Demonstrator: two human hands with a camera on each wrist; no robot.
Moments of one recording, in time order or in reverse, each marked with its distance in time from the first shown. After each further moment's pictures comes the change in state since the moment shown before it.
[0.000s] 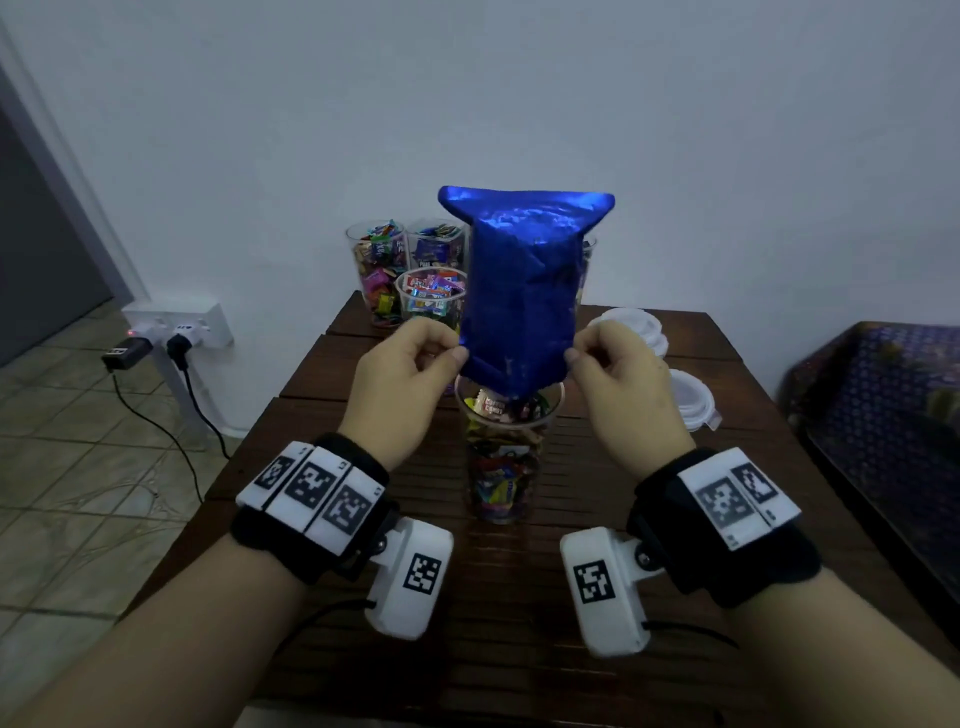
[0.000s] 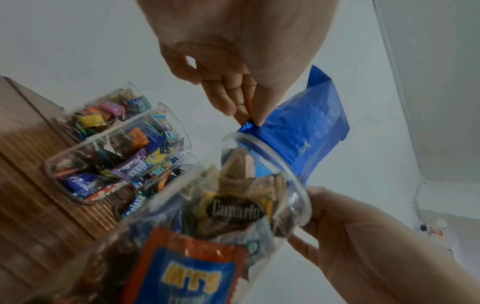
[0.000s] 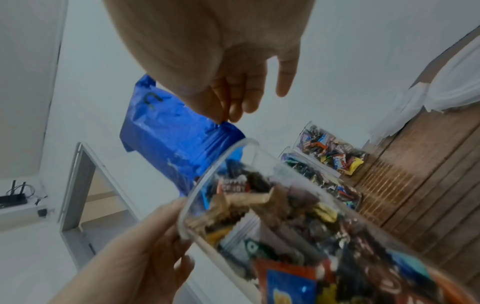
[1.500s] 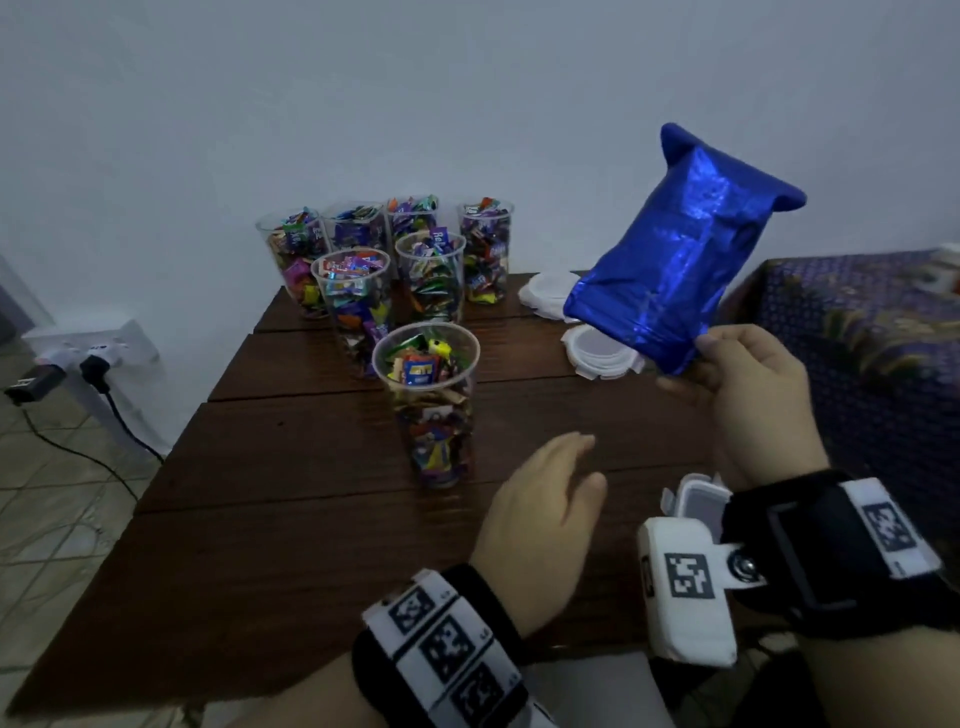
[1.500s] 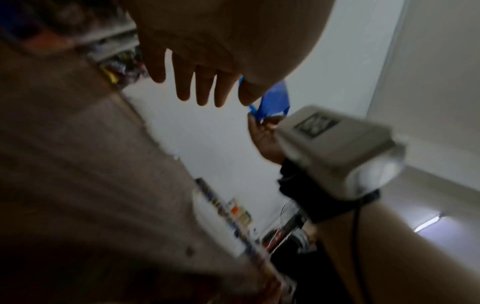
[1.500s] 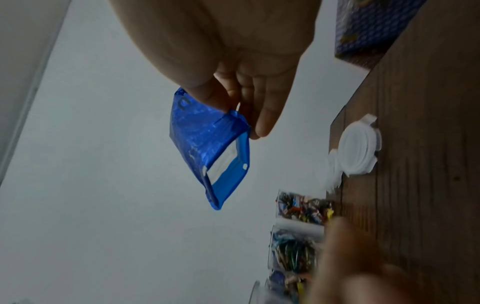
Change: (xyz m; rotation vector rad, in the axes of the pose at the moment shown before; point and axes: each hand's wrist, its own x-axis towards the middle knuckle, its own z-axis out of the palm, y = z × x) left_hand -0.119 0.037 0.118 0.142 -0.481 0.040; right_hand -0.062 0.028 -0.098 0.643 0.482 0.412
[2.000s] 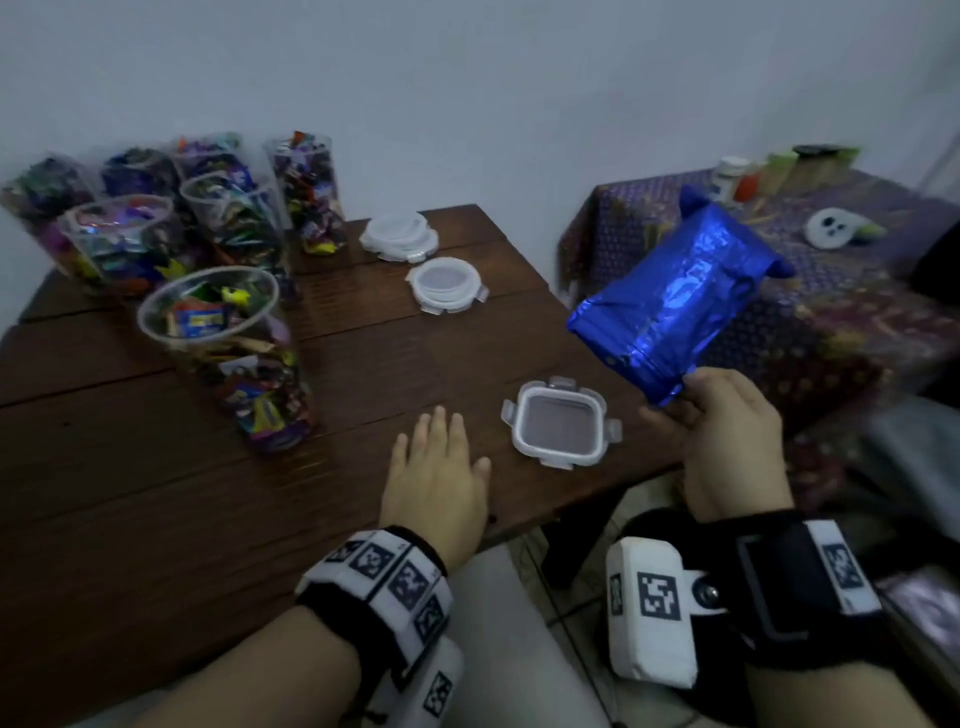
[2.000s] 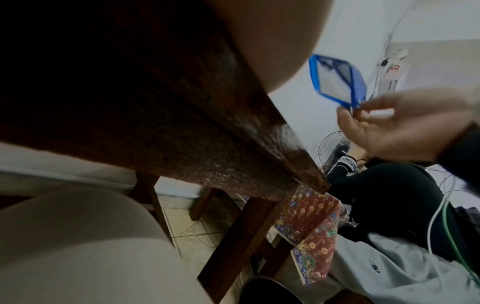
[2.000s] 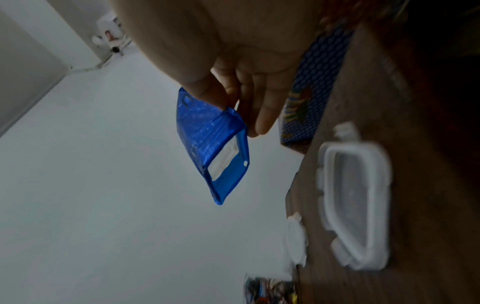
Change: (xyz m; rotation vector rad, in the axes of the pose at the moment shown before) left_hand 0.000 -0.014 0.075 0.708 -0.333 -0.142; right_hand -0.062 0.012 -0.126 0.099 0.459 0.074
